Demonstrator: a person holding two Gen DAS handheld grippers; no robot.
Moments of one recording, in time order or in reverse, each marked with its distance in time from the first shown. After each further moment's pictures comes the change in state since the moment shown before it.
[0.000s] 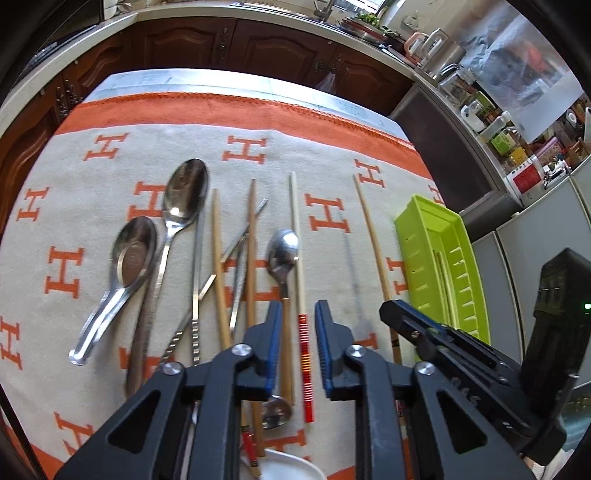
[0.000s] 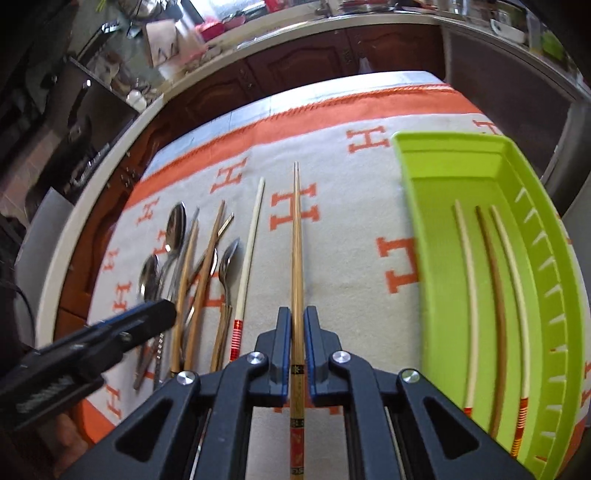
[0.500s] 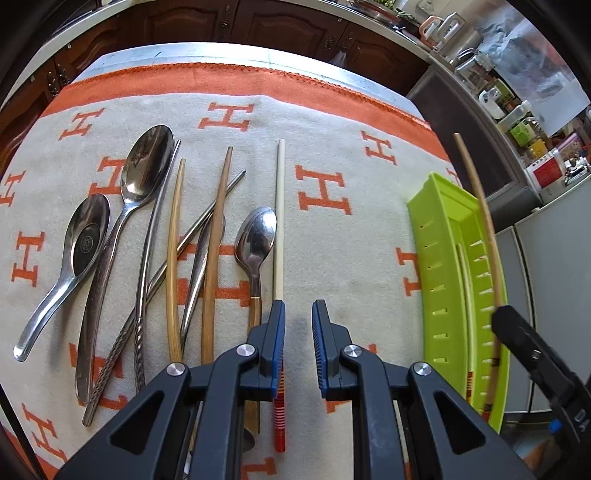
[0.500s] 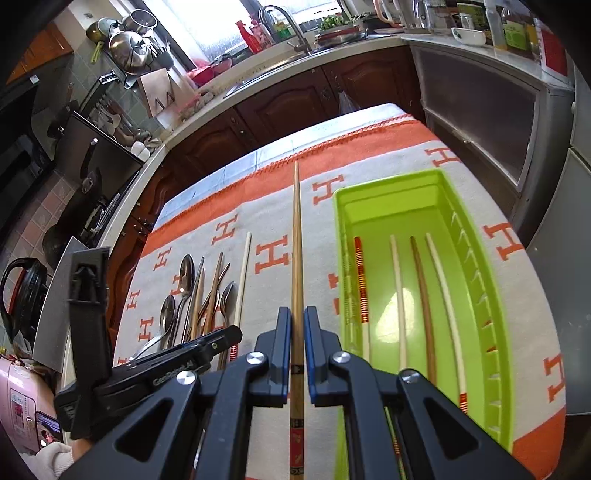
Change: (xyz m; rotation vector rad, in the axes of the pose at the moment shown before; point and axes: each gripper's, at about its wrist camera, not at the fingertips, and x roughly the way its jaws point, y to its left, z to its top) left arm 0.051 -0.020 -0.002 -0.028 0.055 0.078; right arm -0.059 -0.040 0.006 0.074 -0.121 0.044
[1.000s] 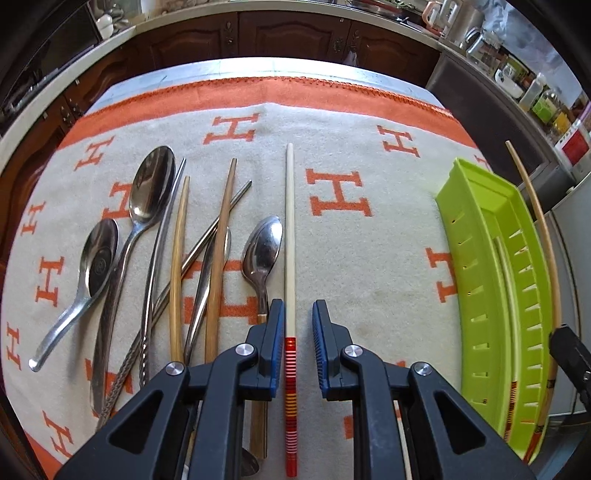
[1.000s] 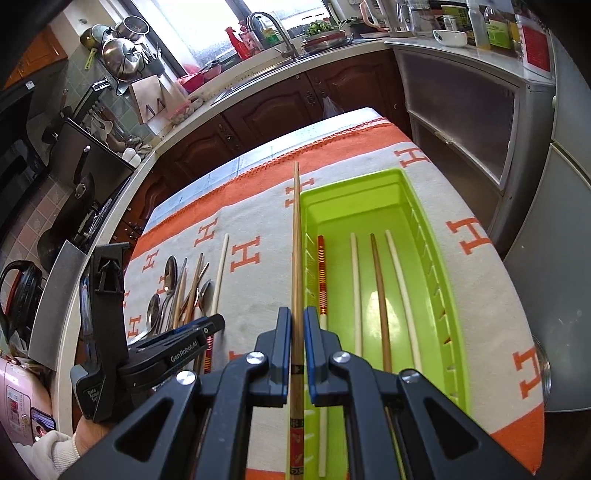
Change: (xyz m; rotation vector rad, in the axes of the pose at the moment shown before) left arm 0.023 -0.034 0.000 0.094 -0.051 0.201; right arm -0.017 -0.027 -0.008 0.008 -0.013 -0.035
